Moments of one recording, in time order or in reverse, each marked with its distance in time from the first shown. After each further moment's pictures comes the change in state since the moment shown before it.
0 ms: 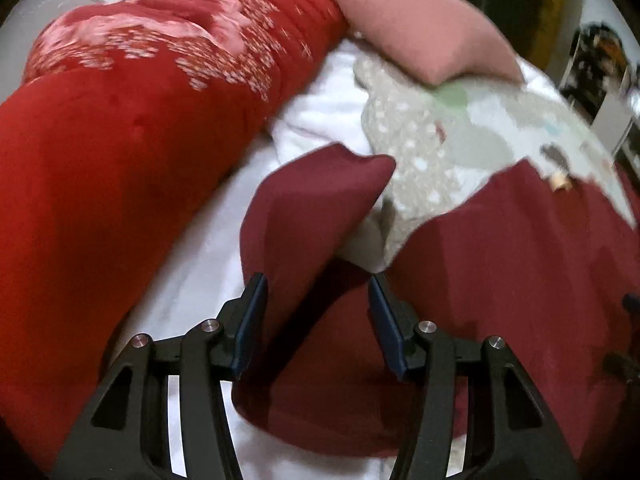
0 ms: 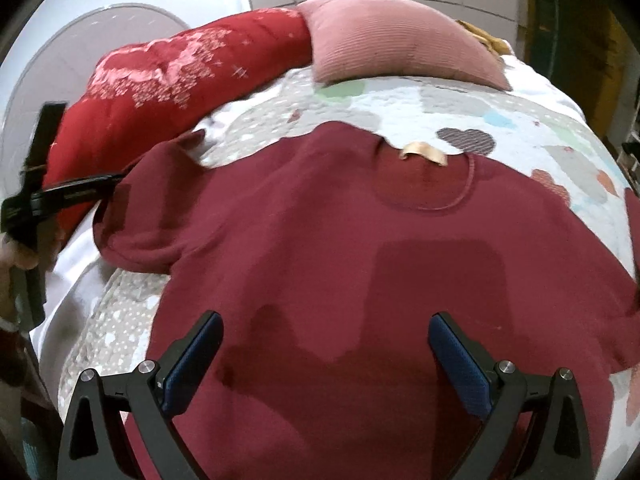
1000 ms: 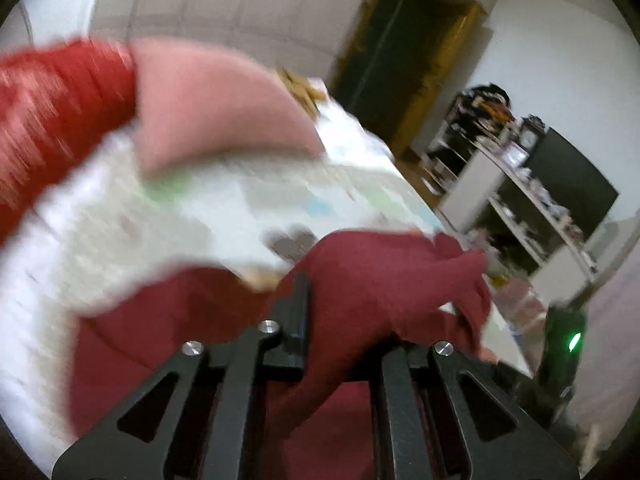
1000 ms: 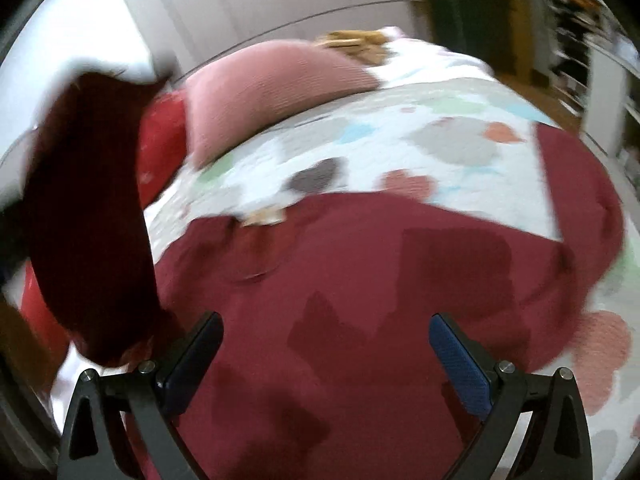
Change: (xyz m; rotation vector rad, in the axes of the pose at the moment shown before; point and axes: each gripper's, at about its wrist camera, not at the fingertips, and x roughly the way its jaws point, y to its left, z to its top) left arm -0.063 -0.235 0.059 -0.050 -0.192 -0.564; right arm -0.060 -0.154 0.006 0.384 -0.124 -0.068
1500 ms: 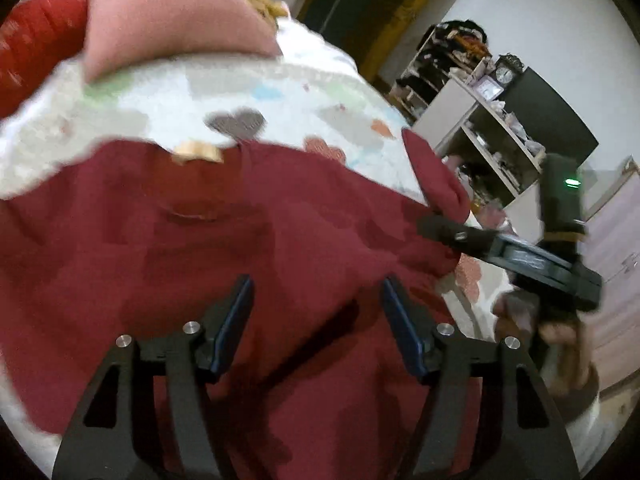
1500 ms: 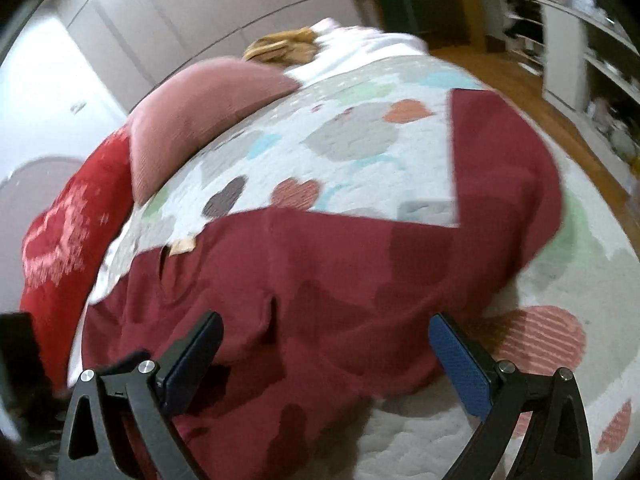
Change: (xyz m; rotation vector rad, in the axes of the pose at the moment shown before) left arm -0.012 -0.022 -0.070 0.091 0.185 -0.060; right arm -0.005 -0.078 0.014 0.099 0.041 -0.007
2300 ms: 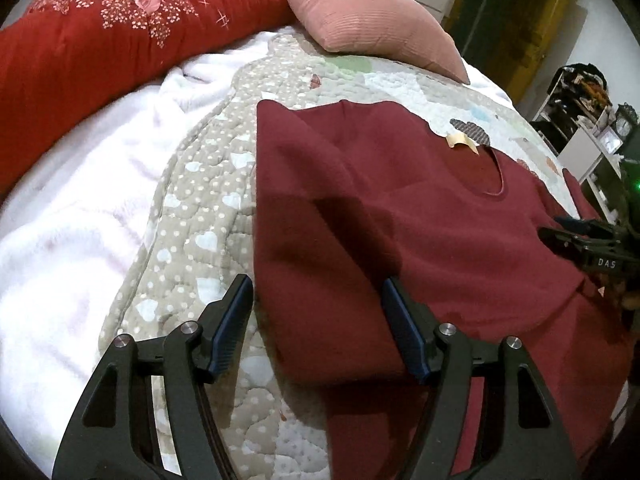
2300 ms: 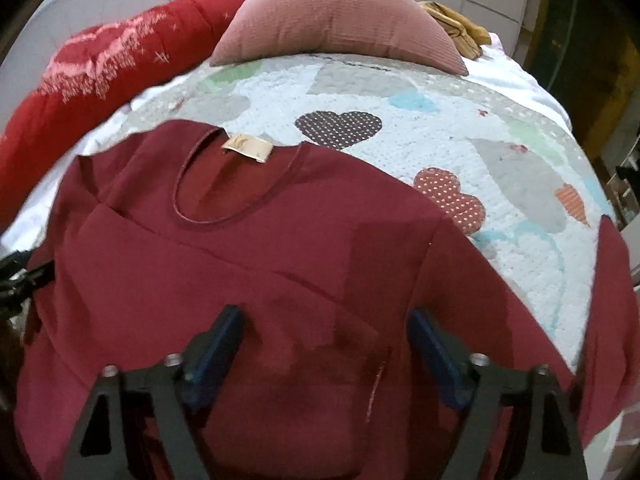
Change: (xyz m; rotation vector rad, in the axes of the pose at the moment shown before) left arm -0.037 0.130 -0.081 -0.231 -0.066 0.418; right arm 0.090 0.081 0.002 -0.585 0.143 -0.008
